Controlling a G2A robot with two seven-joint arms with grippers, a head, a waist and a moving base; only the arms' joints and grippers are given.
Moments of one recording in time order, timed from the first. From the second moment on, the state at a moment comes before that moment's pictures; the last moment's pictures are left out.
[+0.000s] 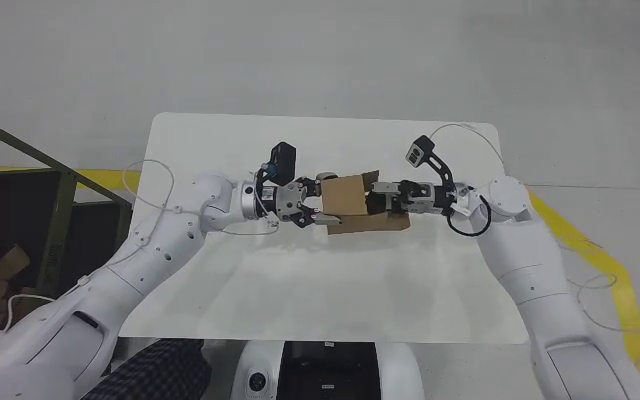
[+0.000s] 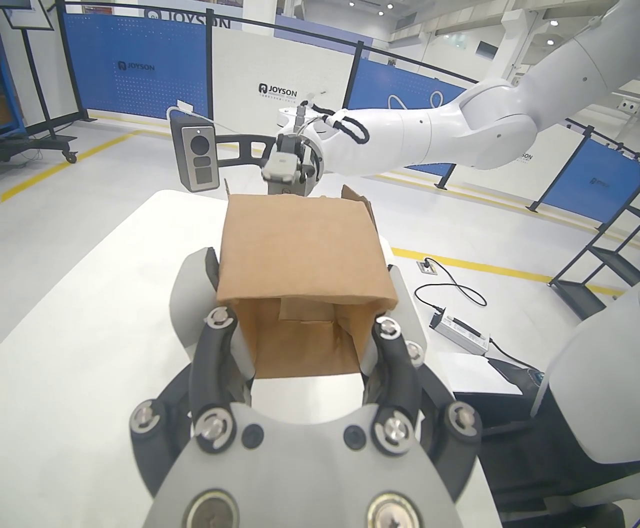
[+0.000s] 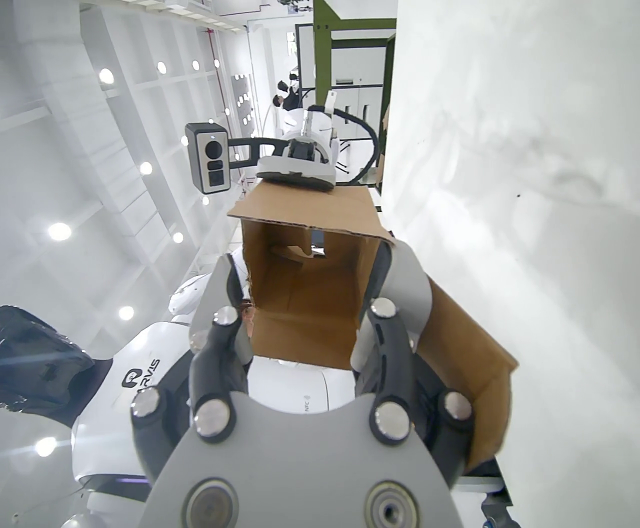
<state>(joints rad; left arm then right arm) 0.79 -0.94 -0.68 -1.34 0.86 -1.01 0.24 -0.87 -1.20 1.12 -1.07 0.51 -0.18 1.38</state>
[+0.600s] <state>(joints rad) 0.77 -0.94 -0.63 -1.34 0.84 -1.01 0.22 -0.86 -1.21 1.07 -1.15 0.45 -0.16 1.34</state>
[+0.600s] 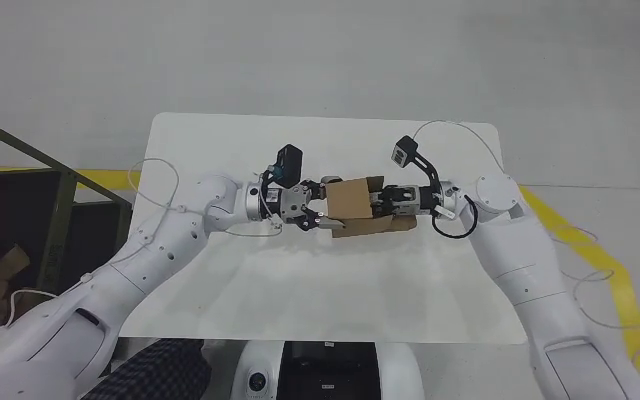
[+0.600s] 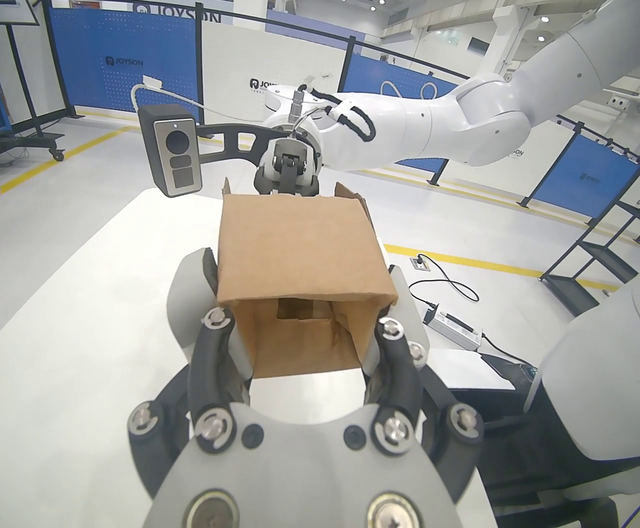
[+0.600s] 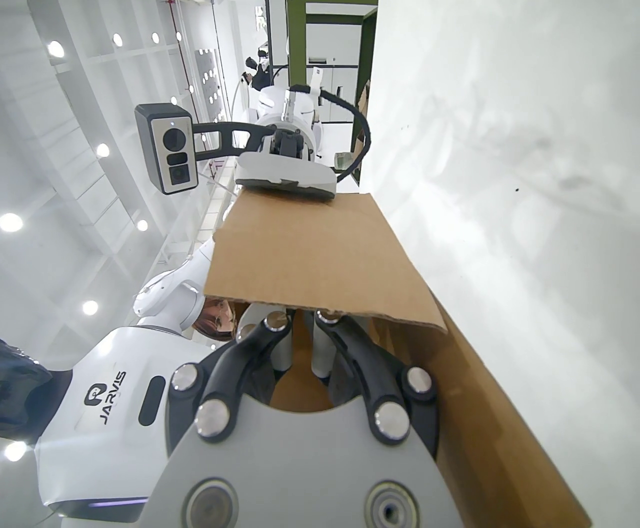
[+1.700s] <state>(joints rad) 0.76 -0.94 -0.62 -1.35 0.80 -1.01 0.20 -0.87 -1.20 1.08 -1.16 0.48 -0.17 1.32</state>
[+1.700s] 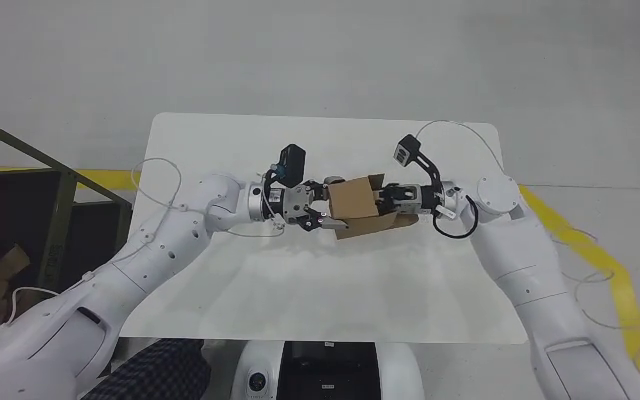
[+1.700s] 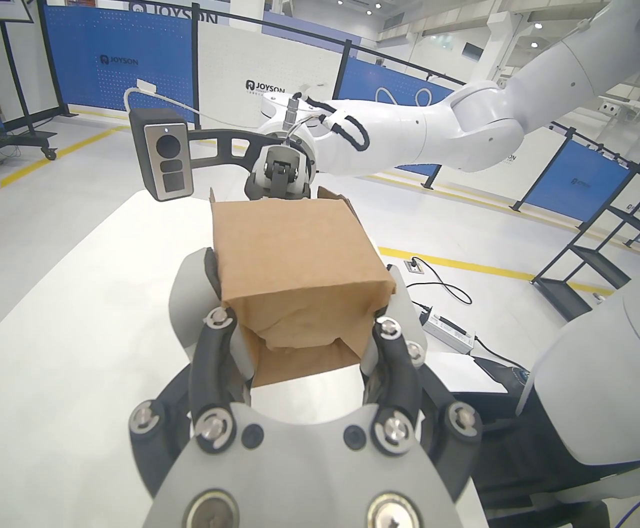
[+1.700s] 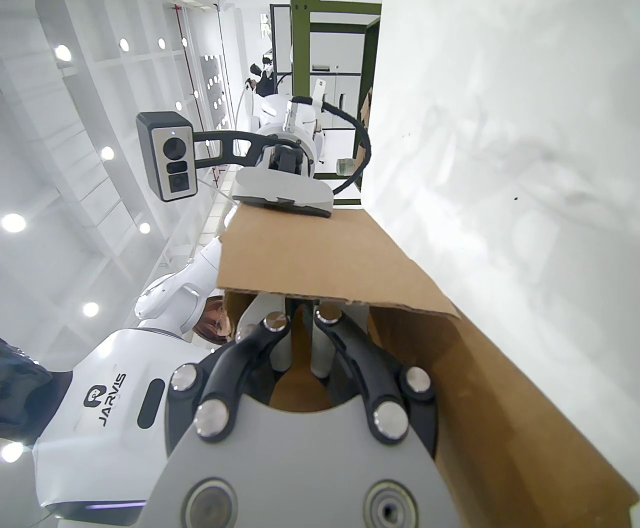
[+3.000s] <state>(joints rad) 0.74 -0.93 -0.60 -1.37 0.76 -1.01 0.20 -0.90 -1.21 1.03 -1.14 0.63 -0.20 1.35</state>
